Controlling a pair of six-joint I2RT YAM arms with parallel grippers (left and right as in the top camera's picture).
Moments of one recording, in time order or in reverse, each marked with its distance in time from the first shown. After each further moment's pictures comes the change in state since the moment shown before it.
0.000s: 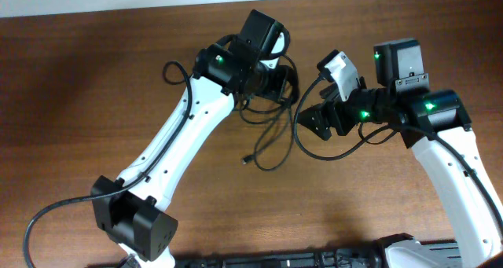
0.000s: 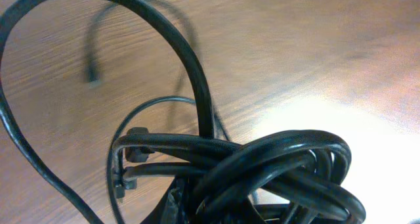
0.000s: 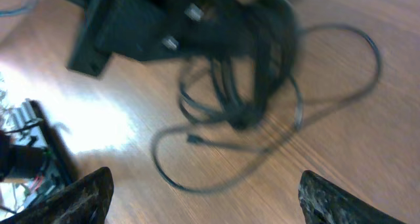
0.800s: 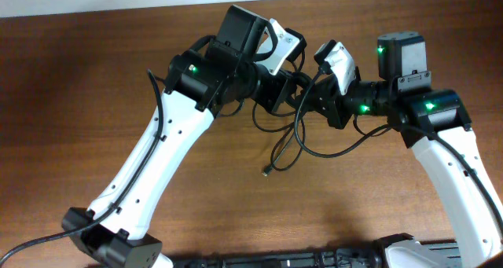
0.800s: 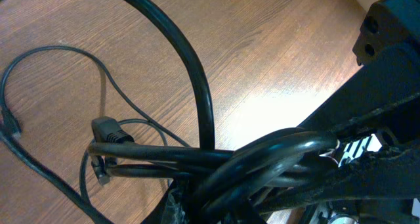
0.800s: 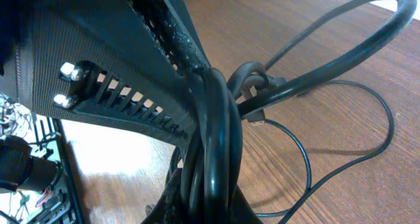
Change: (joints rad) left arm 0.015 -0.132 0.000 -0.023 0.301 0.191; right arm 0.000 0.000 -0.001 0.127 -0.111 -0.005
